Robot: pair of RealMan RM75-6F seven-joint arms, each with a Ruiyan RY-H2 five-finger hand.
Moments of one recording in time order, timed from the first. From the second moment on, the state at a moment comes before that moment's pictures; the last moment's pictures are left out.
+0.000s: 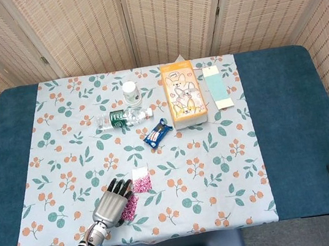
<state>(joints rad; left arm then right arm) -0.65 -1.55 0.11 -1.76 1.01 1.10 0.91 0.01 -1.16 0.06 -1.40 -1.49 1.50 0.21</state>
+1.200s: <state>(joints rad) -0.75 -1.55 -0.12 -1.84 0.77 1.11 0.85 0.00 -1.16 0.06 -1.39 -1.48 1.51 0.23</state>
